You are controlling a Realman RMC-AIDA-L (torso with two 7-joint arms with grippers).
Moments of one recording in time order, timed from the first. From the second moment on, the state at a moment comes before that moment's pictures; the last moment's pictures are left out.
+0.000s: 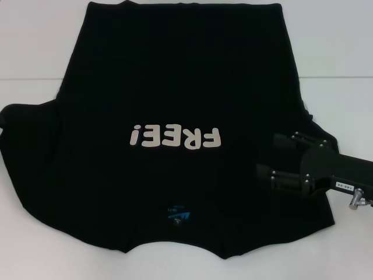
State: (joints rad) left arm -0.62 -1.85 0.53 0.65 2.44 1.06 -2.48; right arm 0.53 2.09 -0.56 -0.49 -1.95 -1.46 1.02
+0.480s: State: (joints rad) left arm -0.62 -1.85 0.52 0.65 2.44 1.06 -2.48; right arm 0.53 2.09 -0.56 -0.49 -1.95 -1.46 1.02
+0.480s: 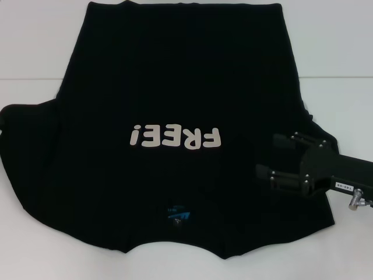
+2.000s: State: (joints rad) left arm -0.62 -2.01 0.70 0.76 2.26 1.28 -2.26; right arm 0.53 2.09 -0.57 -0.48 -1.95 -1.46 1.02
